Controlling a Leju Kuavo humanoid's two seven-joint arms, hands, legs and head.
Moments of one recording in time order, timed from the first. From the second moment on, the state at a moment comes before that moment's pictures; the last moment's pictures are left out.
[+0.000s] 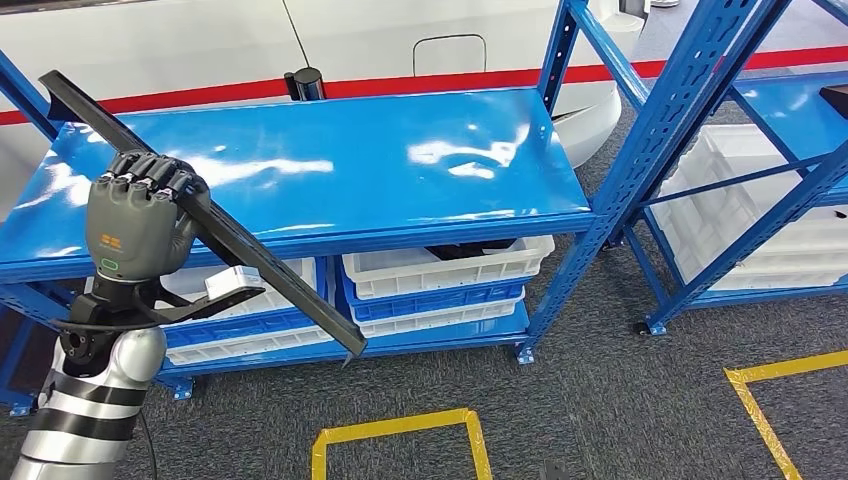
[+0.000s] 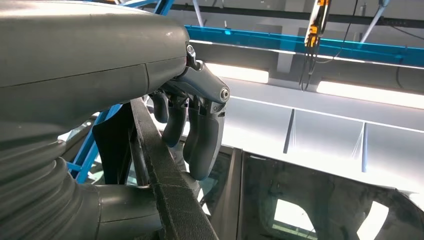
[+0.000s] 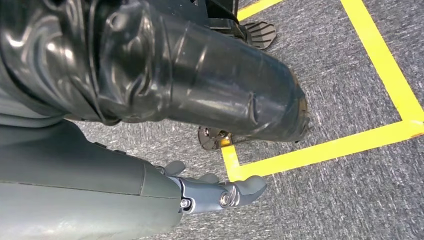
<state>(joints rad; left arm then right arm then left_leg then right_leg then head) -0.40 0.16 -0.25 -1.53 -1.10 0.50 -0.26 -0.11 0.19 -1.18 -0.23 0.97 -0.12 -0.16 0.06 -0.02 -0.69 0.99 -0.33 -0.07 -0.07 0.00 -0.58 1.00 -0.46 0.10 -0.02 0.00</state>
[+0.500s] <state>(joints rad) -0.39 0.15 -0.26 -1.53 -1.11 0.50 -0.26 -0.11 0.18 -1.19 -0.23 0.95 -0.11 -0.14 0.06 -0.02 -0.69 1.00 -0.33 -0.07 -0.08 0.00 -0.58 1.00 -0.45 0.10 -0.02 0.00</state>
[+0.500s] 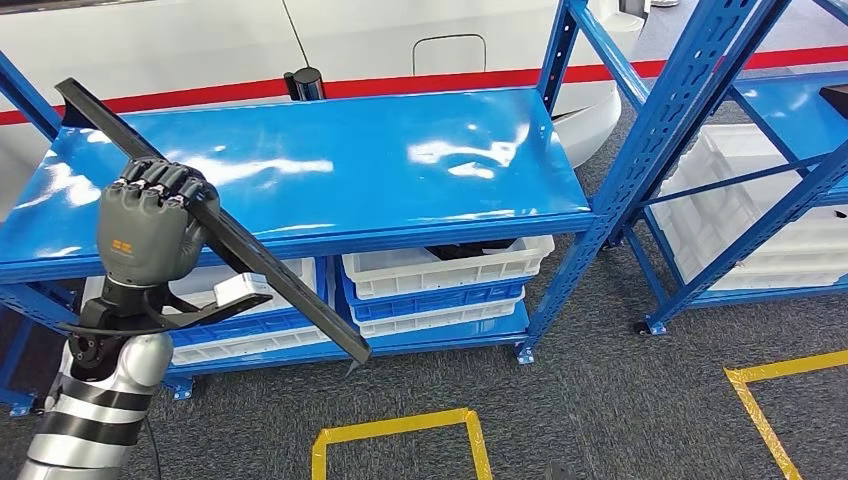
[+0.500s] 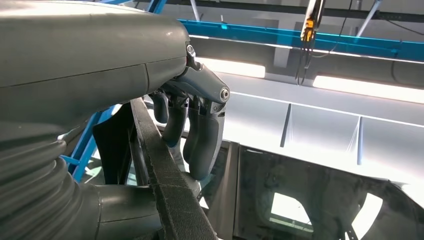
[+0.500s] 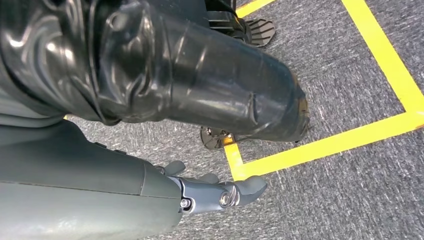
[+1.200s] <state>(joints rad) -0.40 0.15 -0.29 -1.49 -1.14 0.50 -0.25 -0.11 0.16 -1.20 -0.23 0.95 -0.11 -0.14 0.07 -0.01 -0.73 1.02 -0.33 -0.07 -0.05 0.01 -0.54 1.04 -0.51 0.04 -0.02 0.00</state>
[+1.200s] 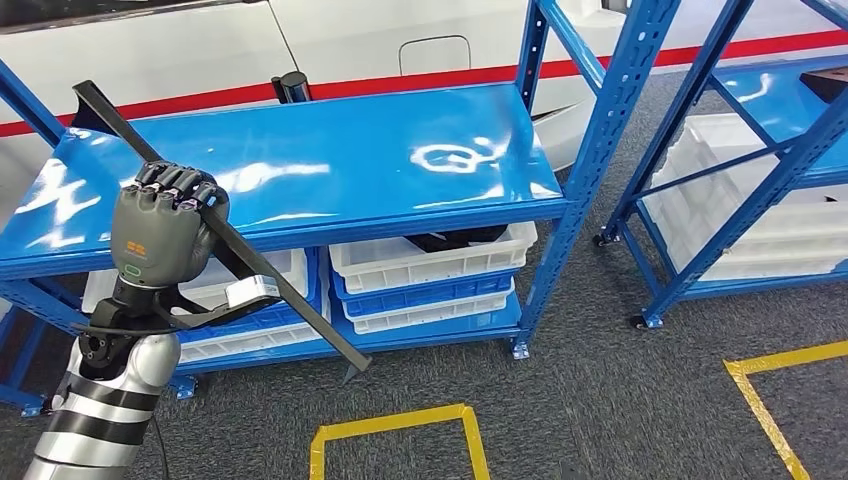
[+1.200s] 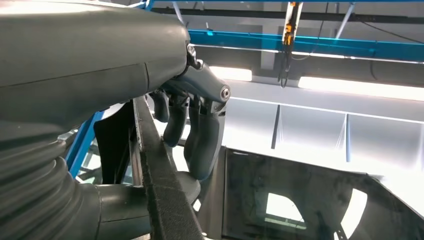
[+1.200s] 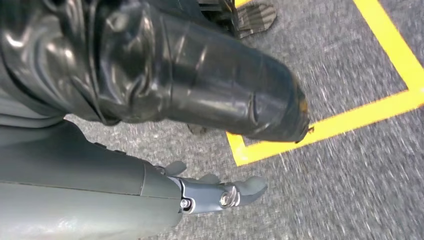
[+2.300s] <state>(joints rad) -0.41 0.16 -0.29 -1.48 -1.12 0.49 -0.25 -0.10 0.17 -1.20 -0.23 0.95 -0.11 -0.14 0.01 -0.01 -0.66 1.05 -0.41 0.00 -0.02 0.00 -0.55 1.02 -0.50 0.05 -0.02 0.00</state>
